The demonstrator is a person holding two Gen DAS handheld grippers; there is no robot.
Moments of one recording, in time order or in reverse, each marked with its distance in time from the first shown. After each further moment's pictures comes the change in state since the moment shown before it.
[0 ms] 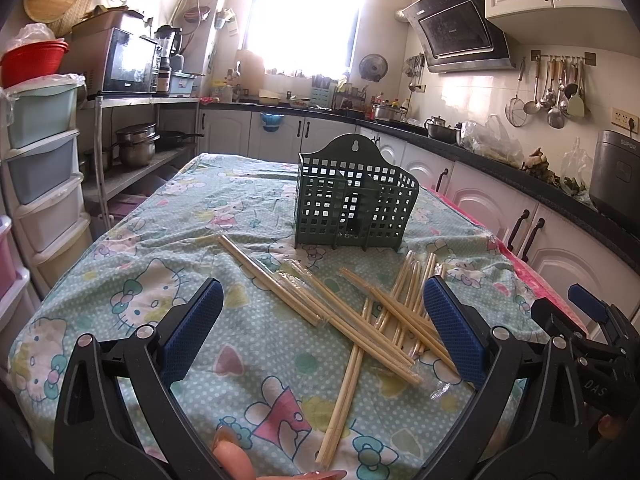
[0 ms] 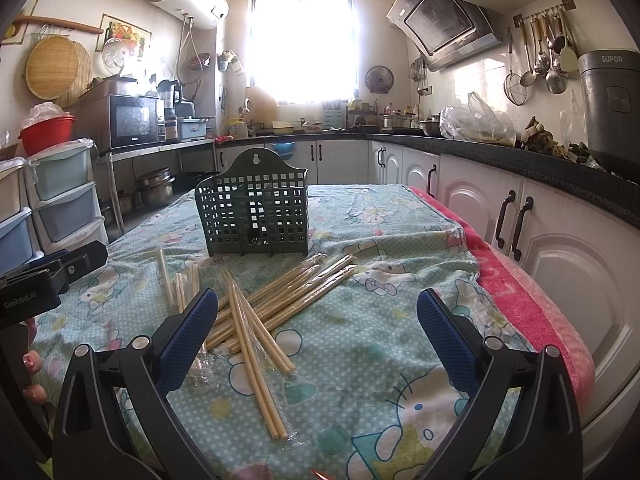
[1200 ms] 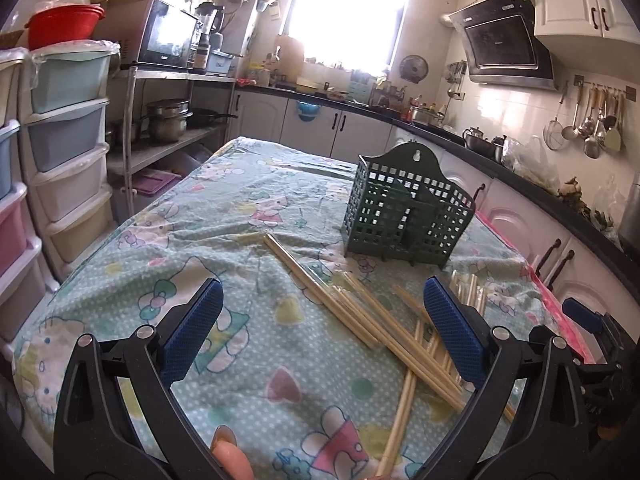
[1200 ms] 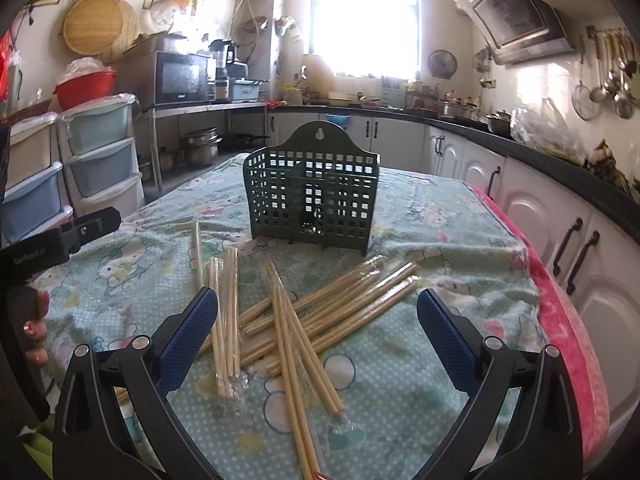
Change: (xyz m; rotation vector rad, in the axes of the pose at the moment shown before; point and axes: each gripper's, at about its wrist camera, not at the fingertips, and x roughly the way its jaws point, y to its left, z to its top) left arm 0.022 0.052 0.016 -0.114 0.024 0.076; right arm 0.053 0.032 0.025 -0.152 0.110 0.168
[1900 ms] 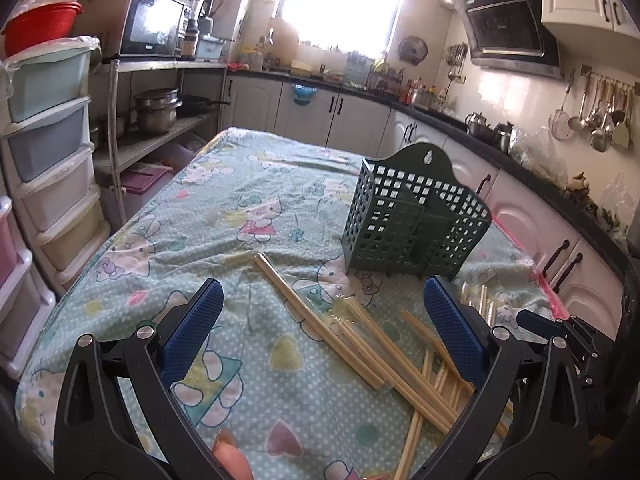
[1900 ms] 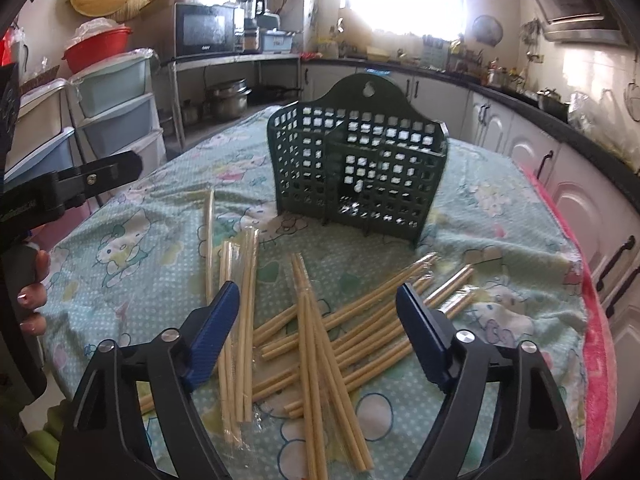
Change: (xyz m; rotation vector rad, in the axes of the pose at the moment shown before) left arm 0.047 0.000 0.038 0.014 0.093 -0.013; right arm 0.077 0.014 0.024 -0.068 0.200 0.126
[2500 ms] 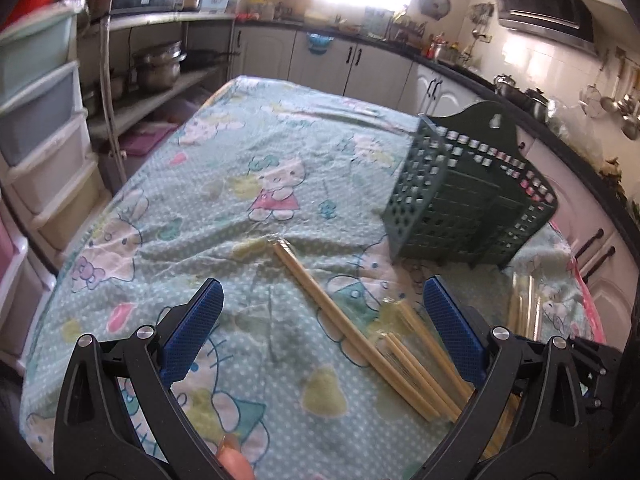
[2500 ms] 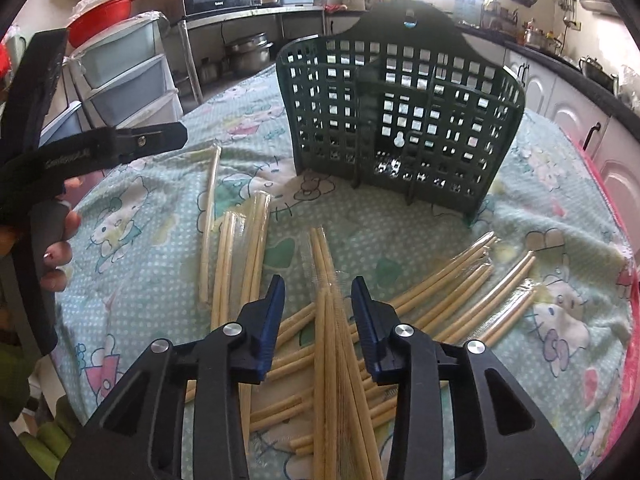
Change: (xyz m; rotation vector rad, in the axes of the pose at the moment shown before) left arm 0.076 0.032 0.017 -0.027 0.195 0.049; right arm 0.062 -0.003 0.006 -0.004 0.179 0.112
